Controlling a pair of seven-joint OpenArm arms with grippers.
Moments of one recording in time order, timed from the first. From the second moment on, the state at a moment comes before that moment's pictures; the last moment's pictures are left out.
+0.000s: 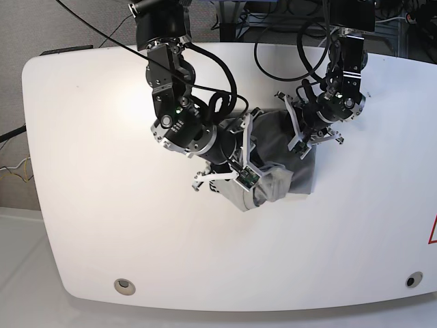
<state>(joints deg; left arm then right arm) 5.3 -10.7 3.3 92.8 -5.7 -30.5 49.3 6.0 -8.3 -15.4 106.7 6.7 35.0 -62.3</state>
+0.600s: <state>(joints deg) 6.0 -10.6 3.3 92.8 -5.9 -30.5 48.2 6.1 -8.7 -18.7 103.7 6.7 35.0 -61.4</state>
